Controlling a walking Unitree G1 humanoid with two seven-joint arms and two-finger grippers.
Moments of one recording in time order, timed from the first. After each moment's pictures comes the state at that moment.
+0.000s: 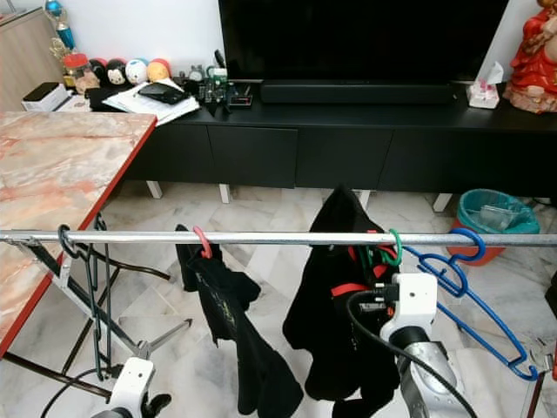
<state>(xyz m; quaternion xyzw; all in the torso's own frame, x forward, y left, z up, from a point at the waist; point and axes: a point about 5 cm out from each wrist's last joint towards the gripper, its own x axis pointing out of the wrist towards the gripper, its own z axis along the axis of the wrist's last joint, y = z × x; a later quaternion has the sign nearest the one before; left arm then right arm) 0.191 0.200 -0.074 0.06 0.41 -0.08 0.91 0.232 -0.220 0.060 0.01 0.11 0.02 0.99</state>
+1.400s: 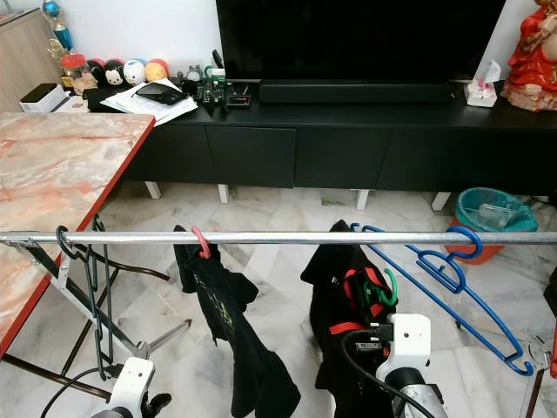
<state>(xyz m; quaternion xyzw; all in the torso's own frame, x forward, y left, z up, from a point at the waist) 0.191 0.200 -0.074 0.06 0.41 -0.08 0.91 0.201 -0.212 0.022 0.03 0.16 0.02 0.99</state>
